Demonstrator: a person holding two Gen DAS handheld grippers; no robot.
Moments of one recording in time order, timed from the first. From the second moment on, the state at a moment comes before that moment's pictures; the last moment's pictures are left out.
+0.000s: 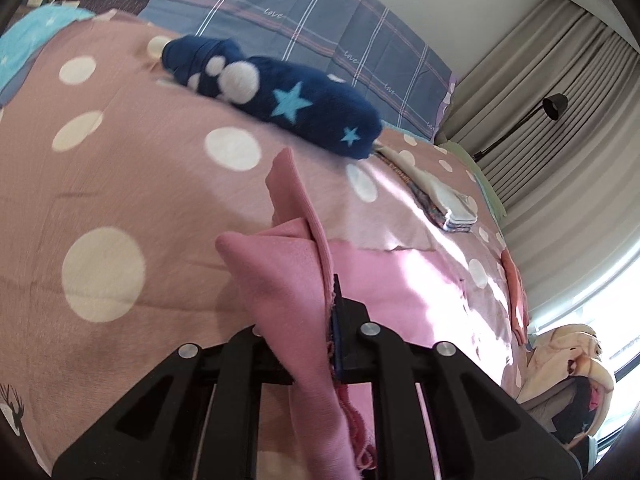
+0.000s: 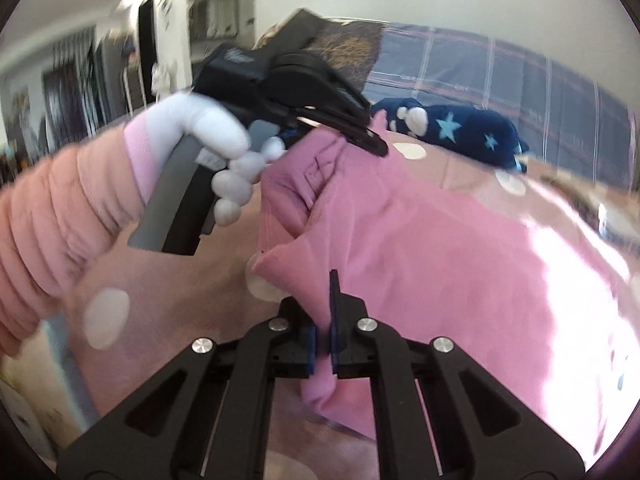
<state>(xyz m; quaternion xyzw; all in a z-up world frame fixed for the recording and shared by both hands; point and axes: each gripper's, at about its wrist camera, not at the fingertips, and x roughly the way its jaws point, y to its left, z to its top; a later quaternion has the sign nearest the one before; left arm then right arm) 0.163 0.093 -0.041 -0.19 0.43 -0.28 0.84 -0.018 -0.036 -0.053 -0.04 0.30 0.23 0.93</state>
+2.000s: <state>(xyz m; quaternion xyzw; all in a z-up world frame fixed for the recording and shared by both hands) 0.027 -0.160 -0.009 0.13 0.37 -0.24 0.89 -0.083 -0.350 -0.130 0.40 0.32 0.15 0.85</state>
